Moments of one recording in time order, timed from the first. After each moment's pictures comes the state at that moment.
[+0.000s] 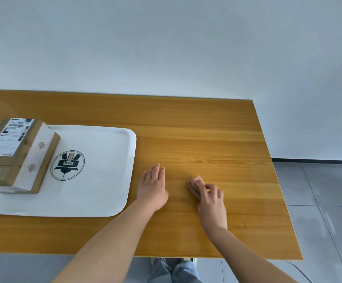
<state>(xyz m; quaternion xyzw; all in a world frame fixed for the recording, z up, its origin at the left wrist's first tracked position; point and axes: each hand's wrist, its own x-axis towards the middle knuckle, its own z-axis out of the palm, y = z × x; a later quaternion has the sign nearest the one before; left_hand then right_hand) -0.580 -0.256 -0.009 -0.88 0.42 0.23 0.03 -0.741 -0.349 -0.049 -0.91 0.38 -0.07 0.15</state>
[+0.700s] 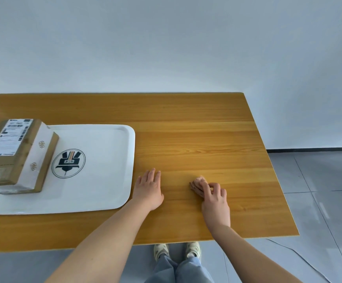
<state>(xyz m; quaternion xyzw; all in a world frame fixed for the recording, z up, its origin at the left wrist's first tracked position) -0.586 -0.222 -0.009 -0.86 0.42 0.28 0.07 -0.764 -0.320 -0.044 -0.89 0.43 -0.05 0.14</state>
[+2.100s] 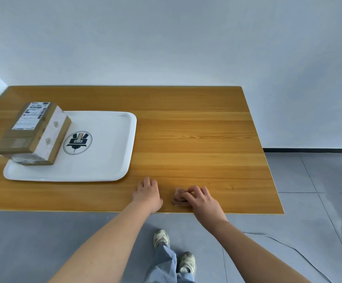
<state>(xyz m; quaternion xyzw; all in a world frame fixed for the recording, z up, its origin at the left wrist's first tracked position) -0.679 -0.184 -0.002 -0.89 0.33 0.31 0.08 -0.837 -0.297 -0.038 -0.98 0.17 0.03 0.10</state>
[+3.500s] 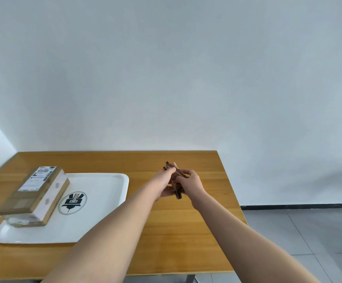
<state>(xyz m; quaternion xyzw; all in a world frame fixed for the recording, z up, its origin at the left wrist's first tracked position) -0.661 -0.294 0.183 -0.71 0.10 0.46 -0.52 -0.741 -0.364 0.161 -0.63 0.43 -0.15 0.63</state>
